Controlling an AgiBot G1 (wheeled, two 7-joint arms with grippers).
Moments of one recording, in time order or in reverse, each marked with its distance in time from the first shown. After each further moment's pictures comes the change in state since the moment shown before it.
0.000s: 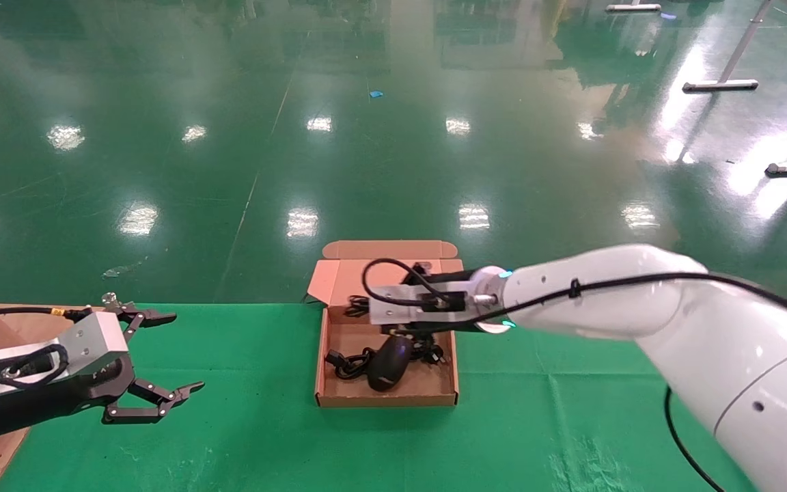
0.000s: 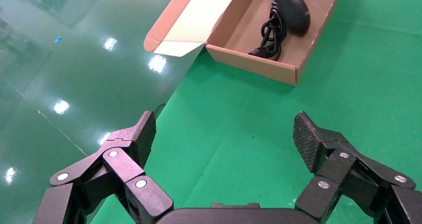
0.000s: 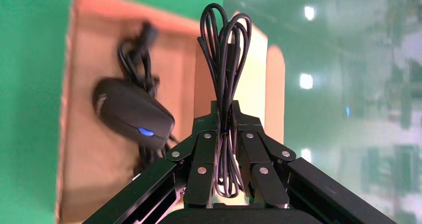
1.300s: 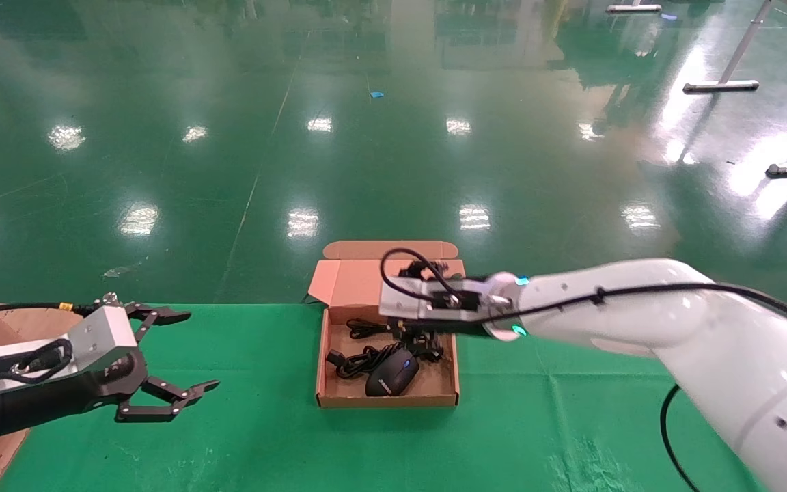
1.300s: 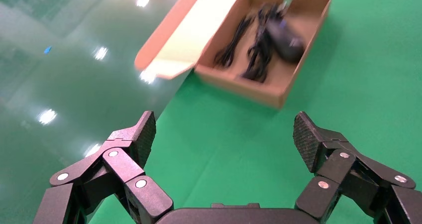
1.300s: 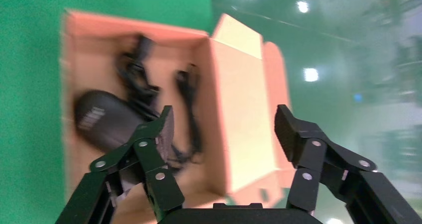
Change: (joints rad) left arm 0.020 0.006 -0.058 -0.028 -0.014 0.058 -0.041; right arm -0.071 0.063 0.031 0.028 0.119 0.012 0.025
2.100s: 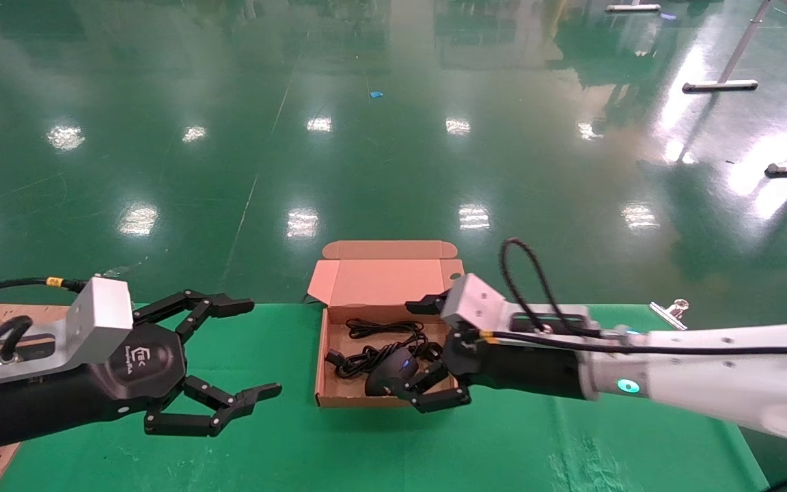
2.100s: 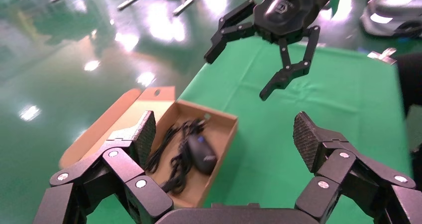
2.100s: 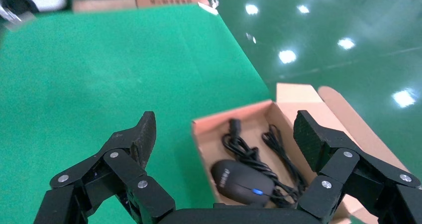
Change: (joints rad) left arm 0.087 0.021 -0.247 -0.158 -0.051 0.239 -0.206; right arm -0.223 0.297 0.344 0.293 0.301 -0.336 0.145
